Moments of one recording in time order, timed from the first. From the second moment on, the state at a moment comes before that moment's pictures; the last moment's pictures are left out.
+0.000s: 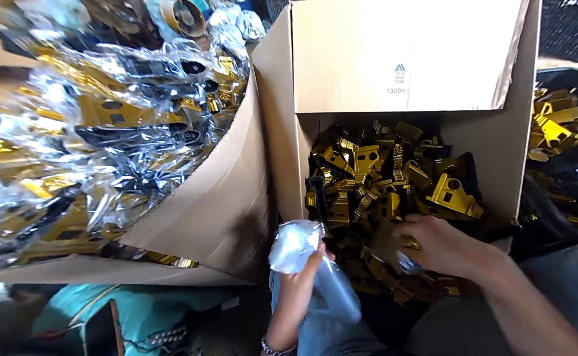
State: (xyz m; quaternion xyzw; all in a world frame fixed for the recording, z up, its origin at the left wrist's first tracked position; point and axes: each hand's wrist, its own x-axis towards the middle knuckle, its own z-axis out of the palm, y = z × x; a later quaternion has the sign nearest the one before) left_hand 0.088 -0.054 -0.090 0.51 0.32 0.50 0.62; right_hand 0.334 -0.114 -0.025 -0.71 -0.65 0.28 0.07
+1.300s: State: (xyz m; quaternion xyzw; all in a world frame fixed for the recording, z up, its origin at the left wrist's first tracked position) left_hand 0.062 -0.063 -0.116 0.60 0.39 0.47 0.51; right_hand 0.338 -0.066 -0.111 -0.75 -0.49 0.37 0.22
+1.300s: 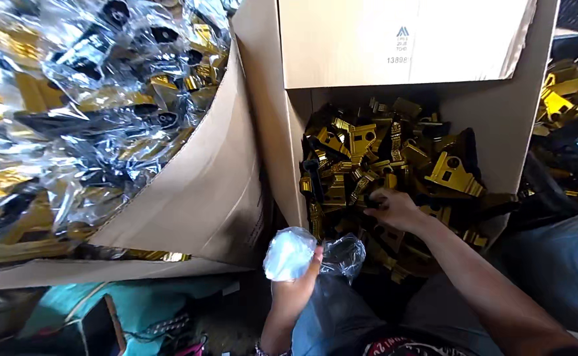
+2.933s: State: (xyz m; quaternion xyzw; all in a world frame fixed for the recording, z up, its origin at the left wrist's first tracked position) left_hand 0.091 -0.073 -0.095 0.61 0.36 0.49 0.52; right_hand 0.274 -0.090 -0.059 -0.48 -0.72 0.20 0.45
